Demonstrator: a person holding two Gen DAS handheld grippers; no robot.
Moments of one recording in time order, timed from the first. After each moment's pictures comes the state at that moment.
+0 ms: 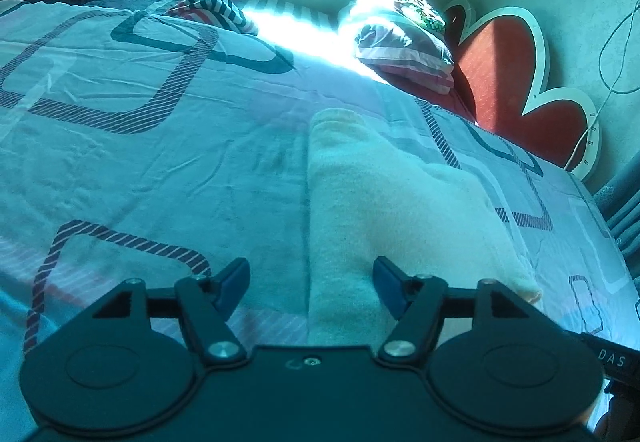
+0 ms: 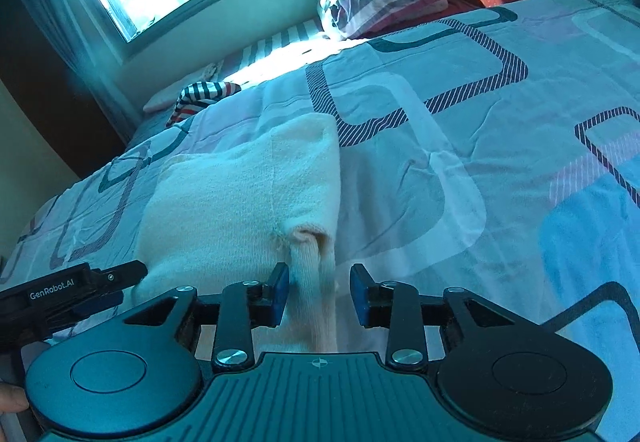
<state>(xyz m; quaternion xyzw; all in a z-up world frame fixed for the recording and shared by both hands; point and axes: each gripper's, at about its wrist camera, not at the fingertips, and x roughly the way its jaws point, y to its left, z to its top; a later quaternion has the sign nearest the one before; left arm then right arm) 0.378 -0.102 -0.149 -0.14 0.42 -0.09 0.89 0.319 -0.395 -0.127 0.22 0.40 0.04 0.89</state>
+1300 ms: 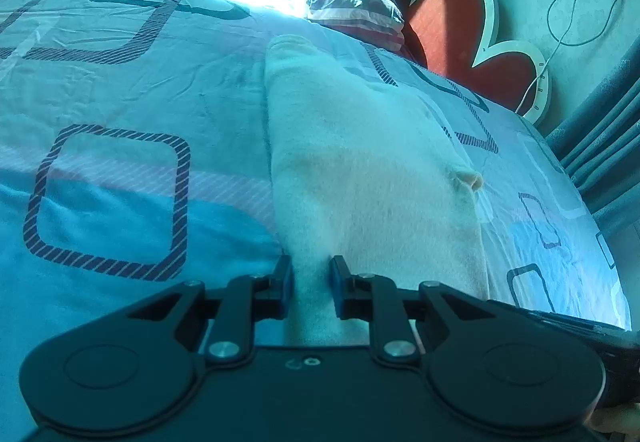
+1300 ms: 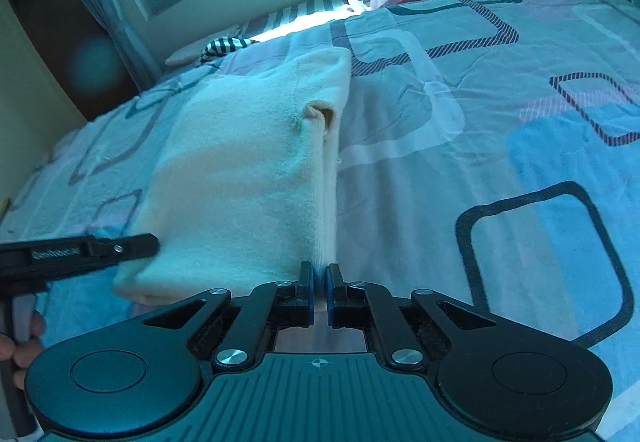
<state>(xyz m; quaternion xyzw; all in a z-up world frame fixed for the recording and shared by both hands) 0.305 -0.105 -0.154 -0.13 0.45 -0.17 0.87 0.246 -0.374 -0.135 0.13 0.44 0.06 0.89</state>
